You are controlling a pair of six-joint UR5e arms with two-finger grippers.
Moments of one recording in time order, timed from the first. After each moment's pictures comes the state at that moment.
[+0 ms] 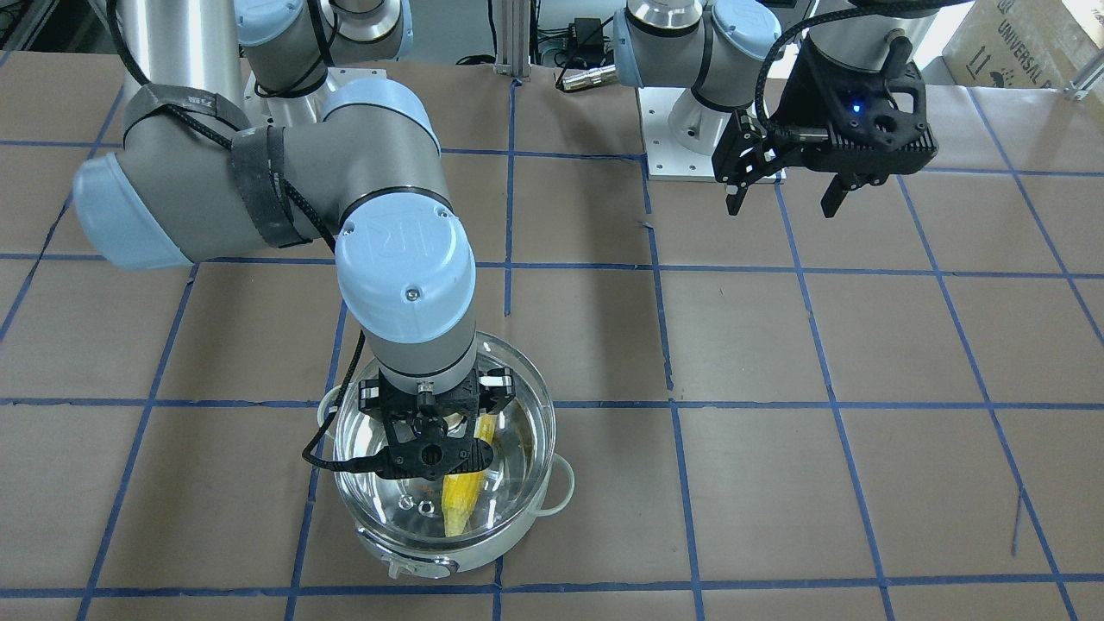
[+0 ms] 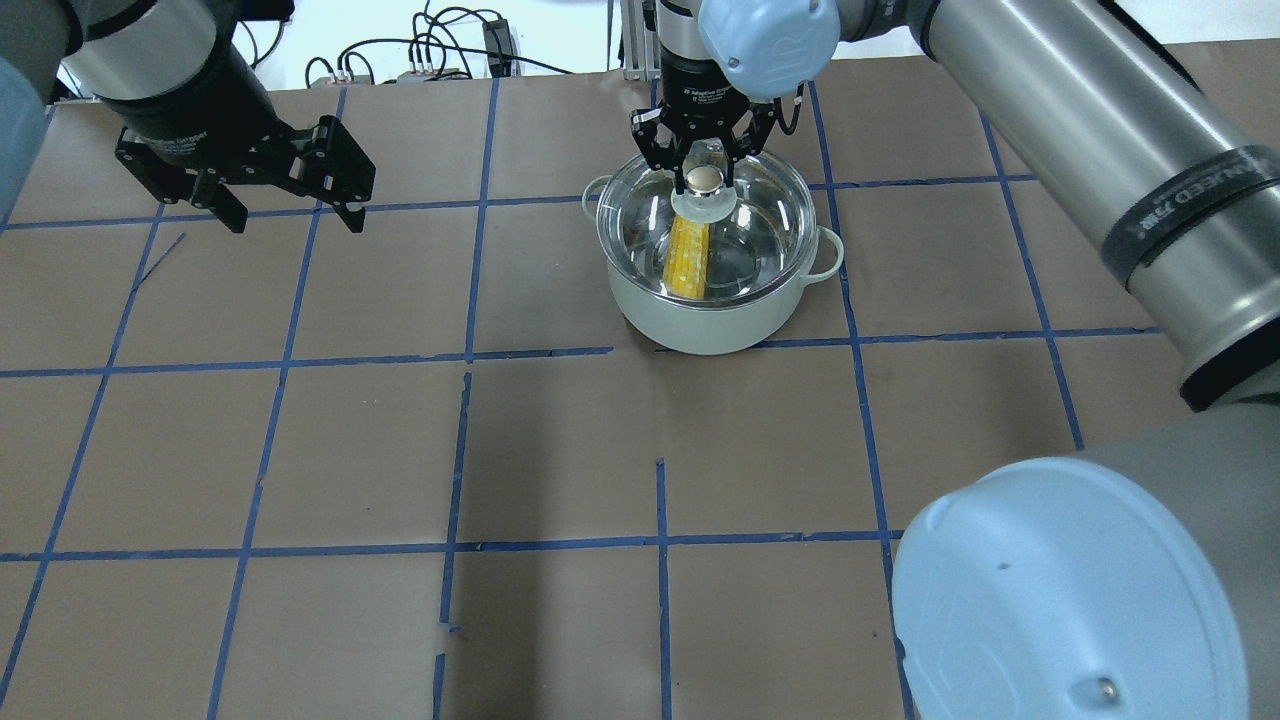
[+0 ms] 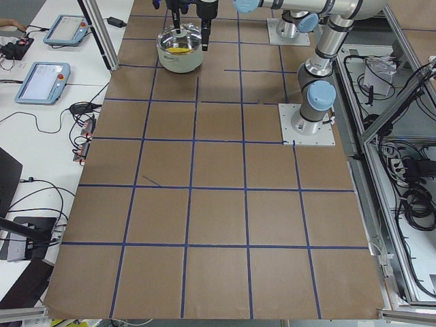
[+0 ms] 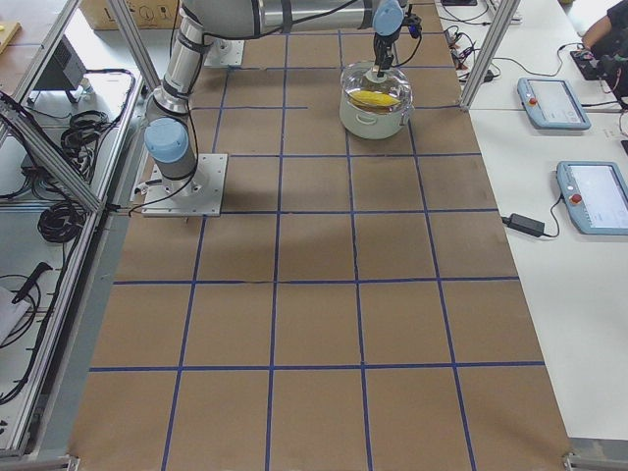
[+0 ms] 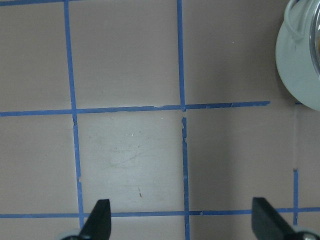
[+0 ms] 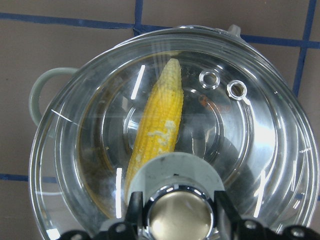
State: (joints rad) left arm -1.55 -1.54 -1.53 -1.58 1.60 0.05; right arm 1.84 -0.99 1.10 -1.63 -1.58 0.17
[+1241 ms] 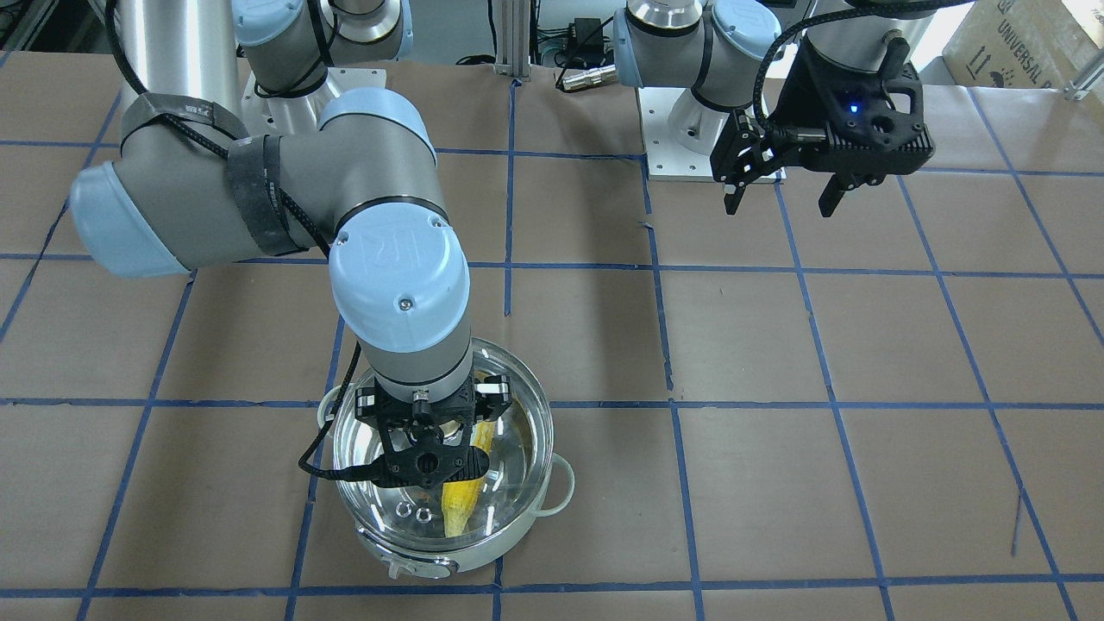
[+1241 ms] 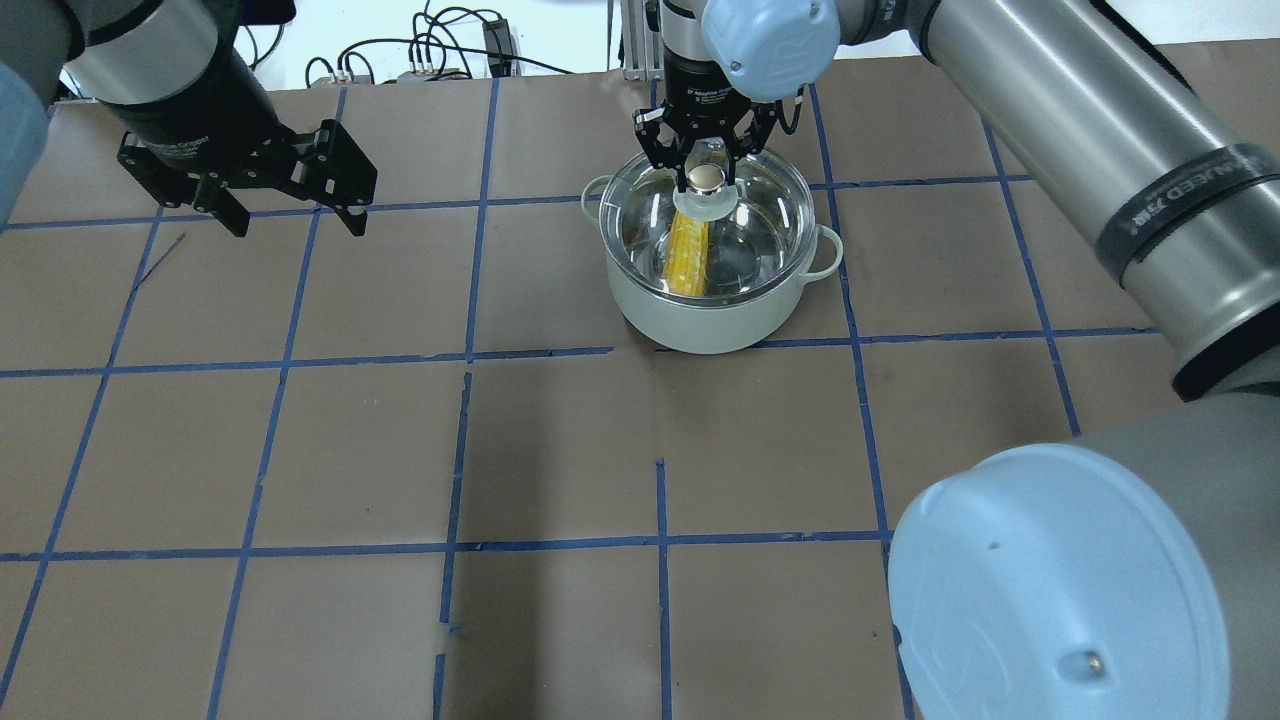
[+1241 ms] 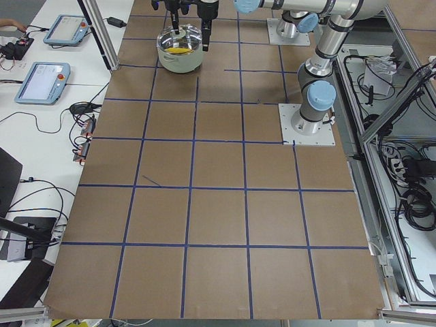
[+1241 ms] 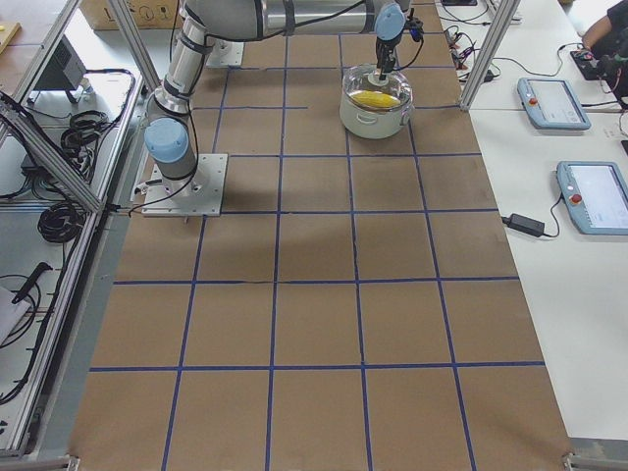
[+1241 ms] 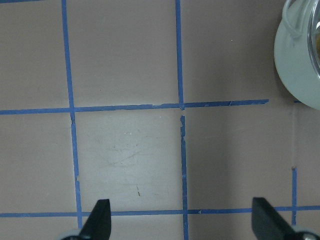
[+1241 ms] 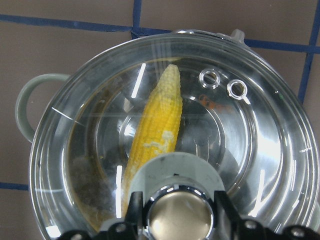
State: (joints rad) left arm -1.55 -1.54 -1.54 -1.58 1.60 0.05; right arm 1.84 -0.98 1.10 -1.66 -1.58 0.16
